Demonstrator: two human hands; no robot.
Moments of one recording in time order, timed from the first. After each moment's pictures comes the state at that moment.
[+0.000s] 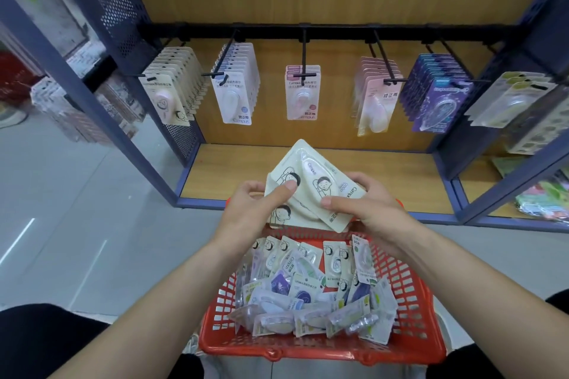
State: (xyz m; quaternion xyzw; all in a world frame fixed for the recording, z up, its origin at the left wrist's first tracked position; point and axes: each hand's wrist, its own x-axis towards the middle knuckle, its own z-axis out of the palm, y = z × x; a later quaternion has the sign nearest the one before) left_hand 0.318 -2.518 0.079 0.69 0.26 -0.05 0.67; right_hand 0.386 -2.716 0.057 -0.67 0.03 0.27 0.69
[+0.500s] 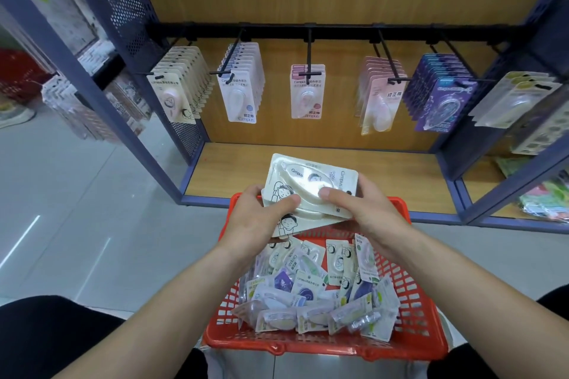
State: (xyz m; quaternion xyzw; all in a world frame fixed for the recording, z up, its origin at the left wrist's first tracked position) left_hand 0.310 -2.520 0.067 0.69 0.26 -0.04 0.67; right_hand 0.375 -2.705 0.054 -0.69 0.01 0.24 0.68
